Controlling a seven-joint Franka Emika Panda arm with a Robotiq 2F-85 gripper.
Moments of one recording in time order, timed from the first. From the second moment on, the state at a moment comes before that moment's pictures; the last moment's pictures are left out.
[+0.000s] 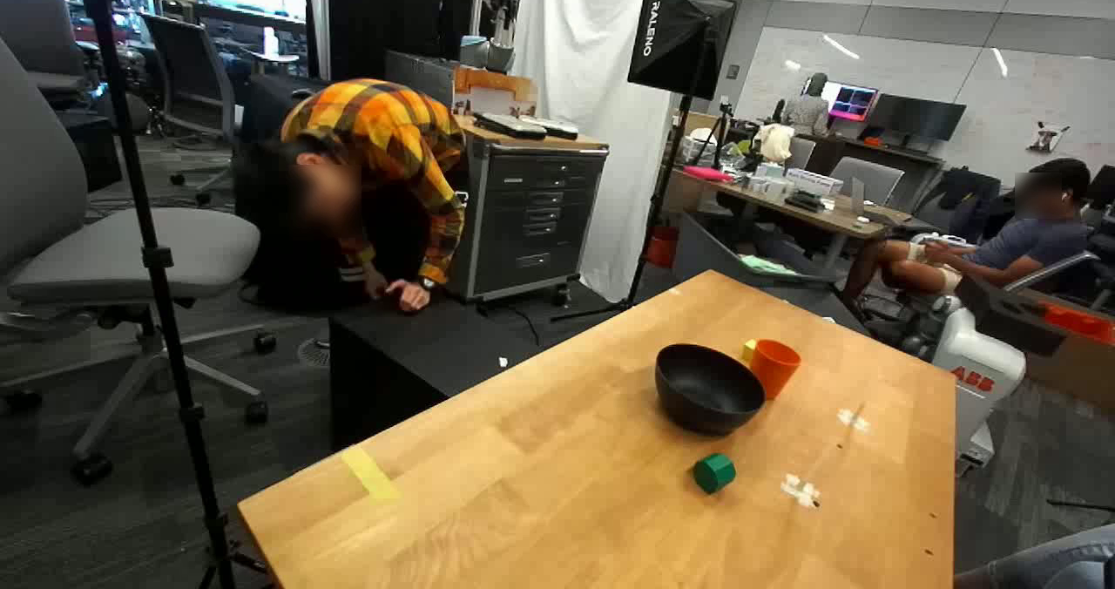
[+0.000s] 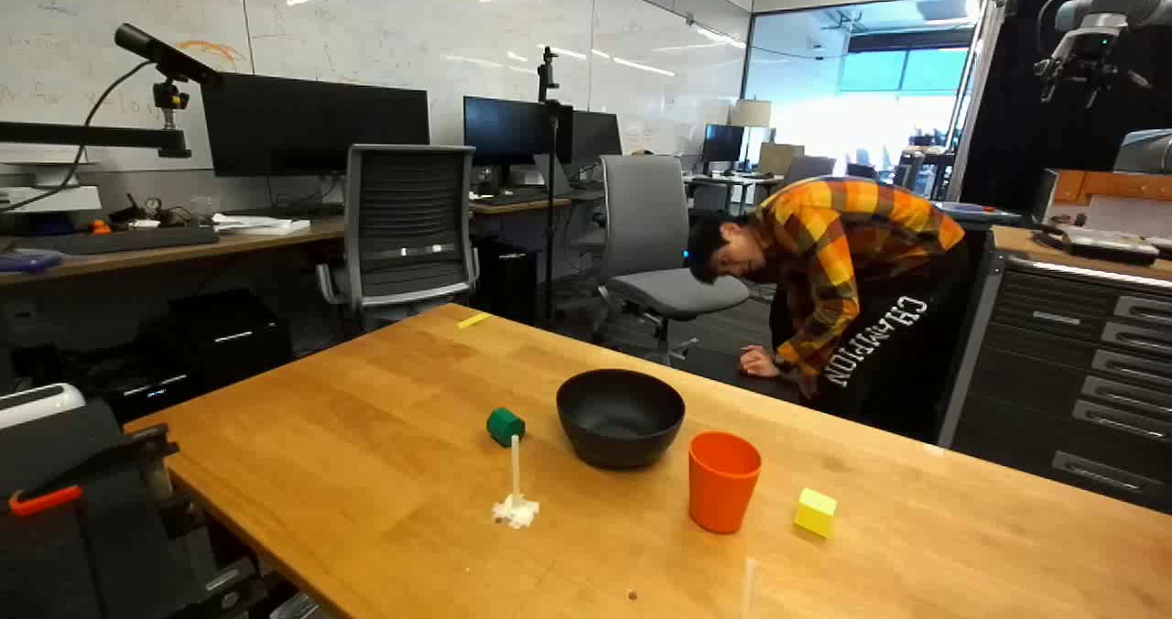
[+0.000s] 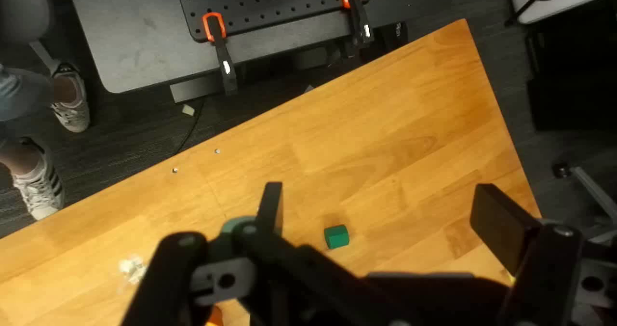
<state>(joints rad) -0.06 -0.40 -0.17 -2.12 0.11 1.46 0.02</state>
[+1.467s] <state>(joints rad) -0.08 -0.37 -0.17 -2.13 0.11 1.50 0.02</state>
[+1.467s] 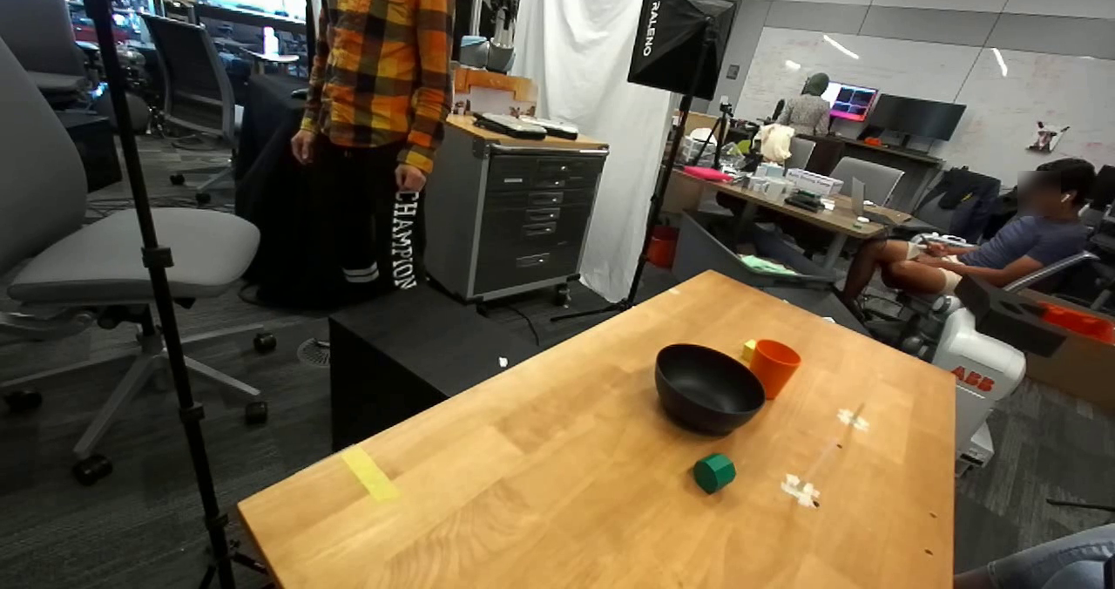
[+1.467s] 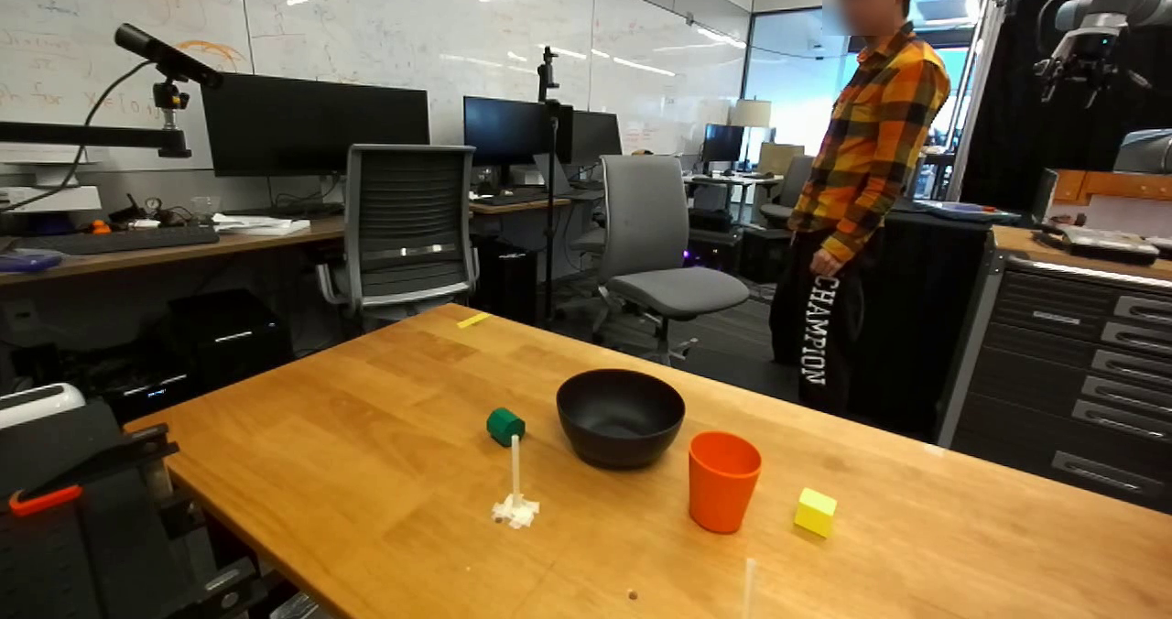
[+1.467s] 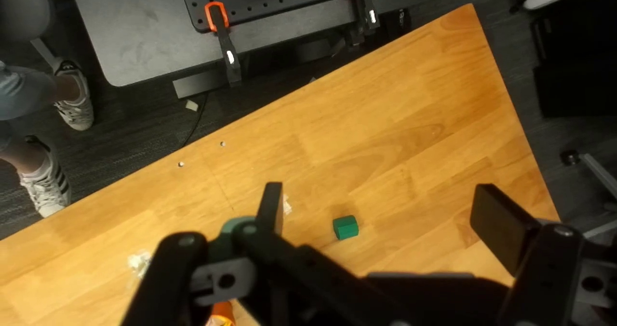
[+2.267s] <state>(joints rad) -0.18 -0.14 -0.23 -2.10 0.14 1.89 0.03</state>
